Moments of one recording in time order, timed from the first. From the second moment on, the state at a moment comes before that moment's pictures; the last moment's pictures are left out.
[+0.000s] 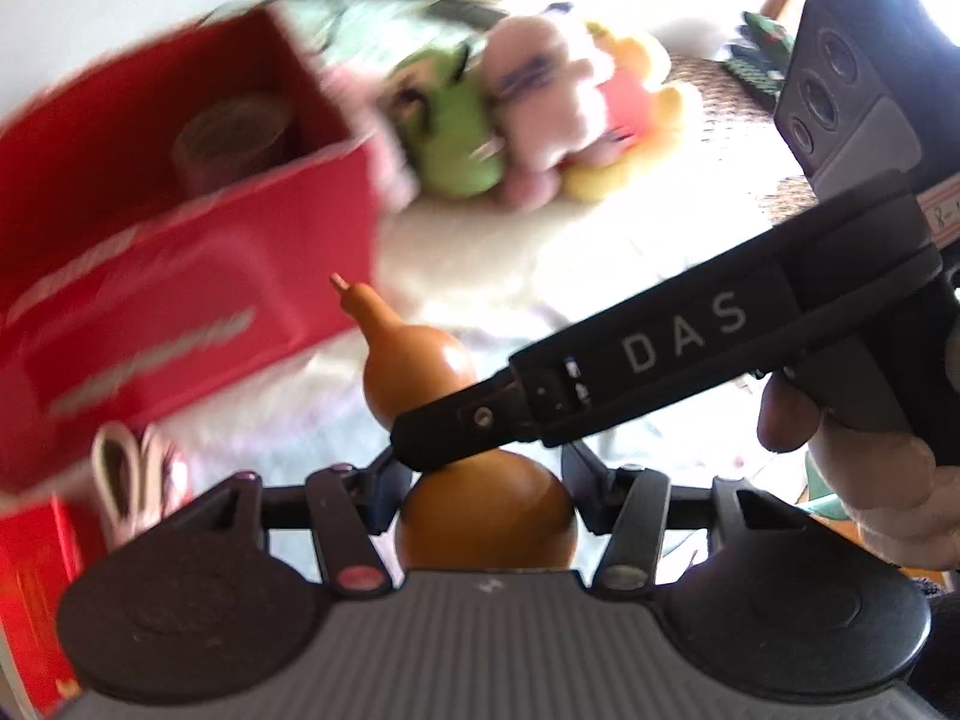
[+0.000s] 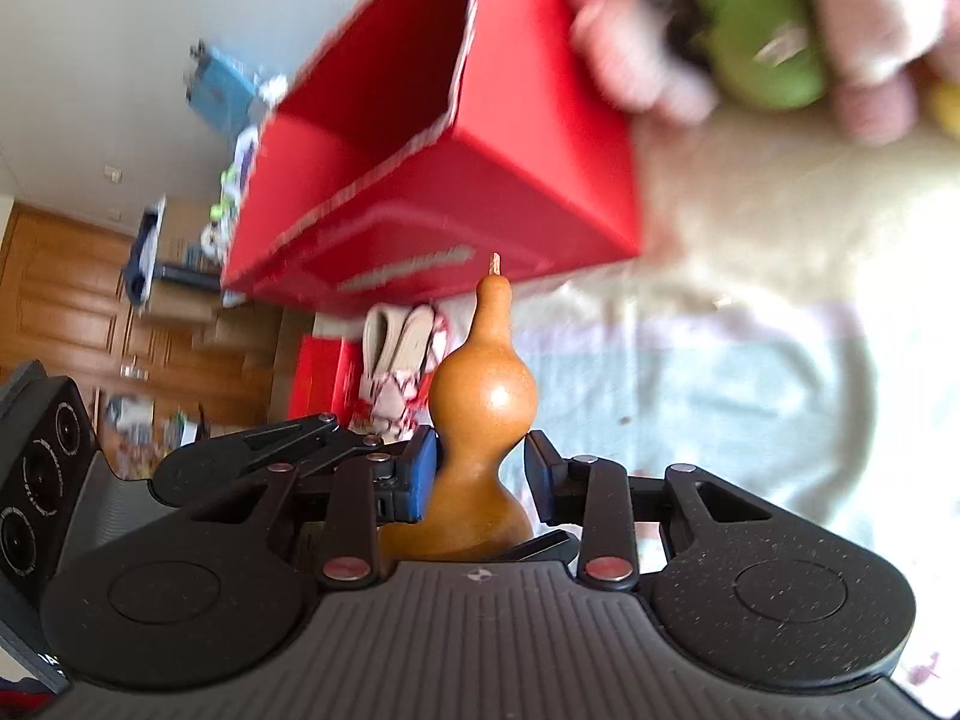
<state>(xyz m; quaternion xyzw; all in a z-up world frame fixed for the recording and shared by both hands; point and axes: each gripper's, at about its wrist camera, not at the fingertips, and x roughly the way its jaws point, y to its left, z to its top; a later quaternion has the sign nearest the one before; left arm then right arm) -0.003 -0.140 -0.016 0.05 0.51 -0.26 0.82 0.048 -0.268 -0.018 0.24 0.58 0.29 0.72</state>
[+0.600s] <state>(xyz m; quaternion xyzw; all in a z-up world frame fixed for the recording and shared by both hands) 0.045 -0.150 0.084 0.08 0.36 -0.30 0.88 0.066 -0.287 0.082 0.22 0.44 0.25 0.83</state>
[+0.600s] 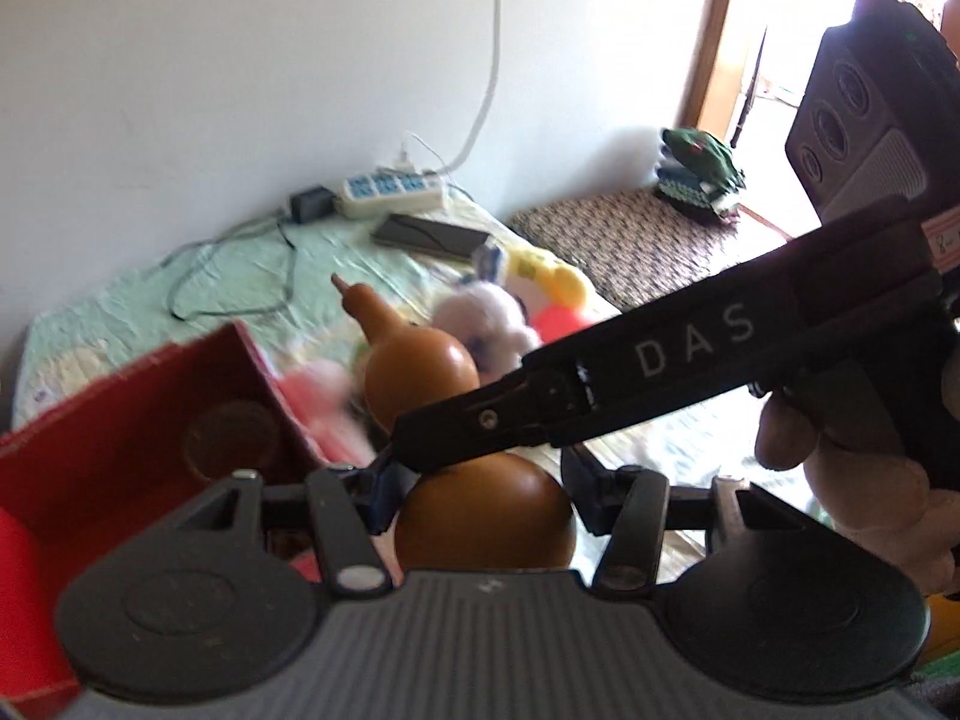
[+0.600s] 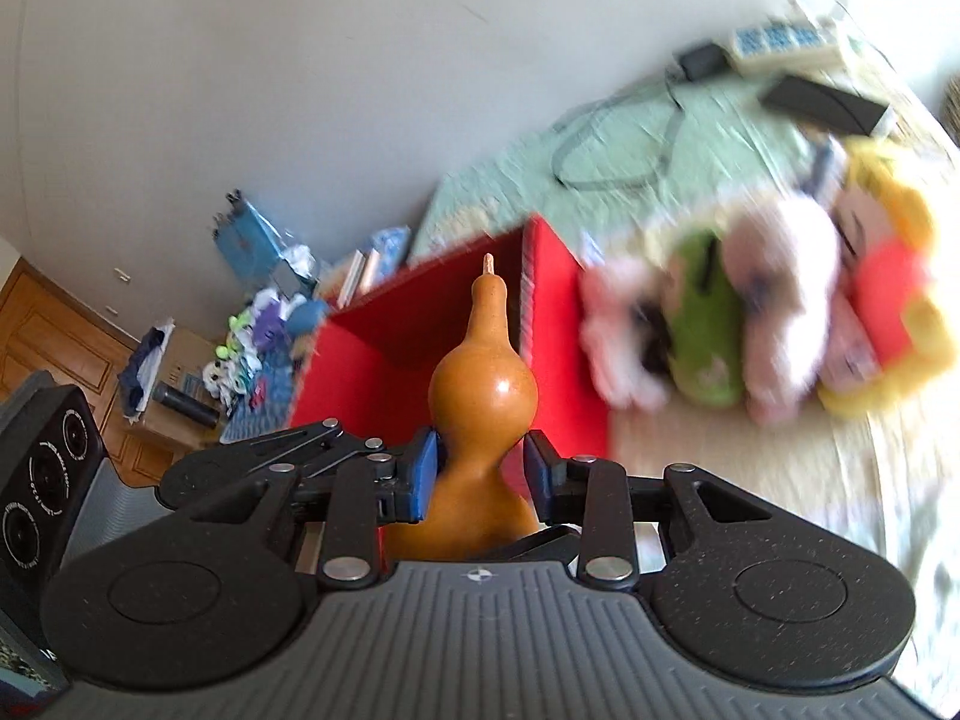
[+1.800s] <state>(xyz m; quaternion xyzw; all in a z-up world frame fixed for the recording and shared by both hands) 0.173 -0.015 -0.045 -0.01 0.56 -0.21 0.80 0.193 -0.124 -0.013 0.14 0.57 0.23 0.77</state>
